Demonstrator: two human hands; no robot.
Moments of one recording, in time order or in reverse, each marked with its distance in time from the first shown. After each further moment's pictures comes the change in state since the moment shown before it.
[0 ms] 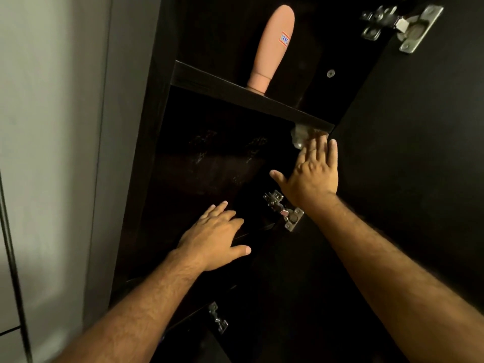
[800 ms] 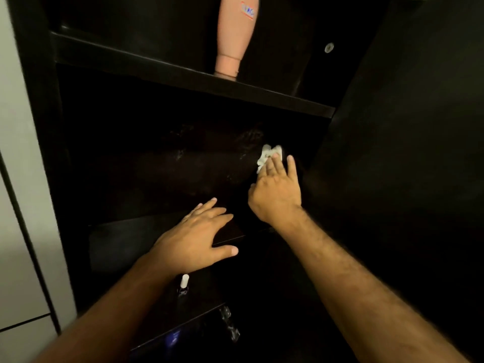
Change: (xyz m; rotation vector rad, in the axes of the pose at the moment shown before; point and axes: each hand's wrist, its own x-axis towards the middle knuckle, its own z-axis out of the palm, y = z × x) left_hand 0.009 -0.001 0.008 0.016 0.031 -0.086; right_hand 0.003 -0.046 0.052 0.355 0.068 -0.329
